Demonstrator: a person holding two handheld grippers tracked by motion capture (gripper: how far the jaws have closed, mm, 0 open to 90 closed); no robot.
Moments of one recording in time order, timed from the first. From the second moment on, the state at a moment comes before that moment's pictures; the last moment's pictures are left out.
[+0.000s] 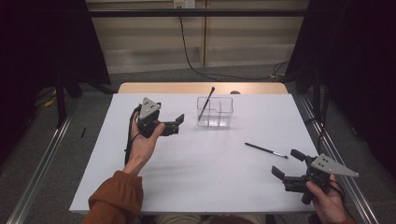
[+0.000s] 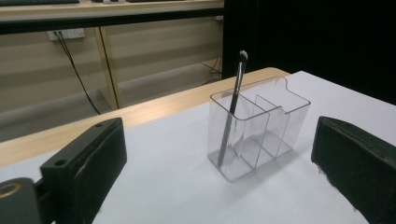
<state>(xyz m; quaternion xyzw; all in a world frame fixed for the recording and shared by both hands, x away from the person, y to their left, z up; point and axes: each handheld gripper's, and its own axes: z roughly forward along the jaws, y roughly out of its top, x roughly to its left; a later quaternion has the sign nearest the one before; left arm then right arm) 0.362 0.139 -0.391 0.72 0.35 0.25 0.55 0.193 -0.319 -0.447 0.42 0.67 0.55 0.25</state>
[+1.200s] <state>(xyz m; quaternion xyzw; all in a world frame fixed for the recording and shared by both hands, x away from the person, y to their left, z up) 0.281 0.220 -0.410 0.70 0.38 0.26 0.54 0.194 -0.318 -0.448 0.42 0.67 0.55 0.25</state>
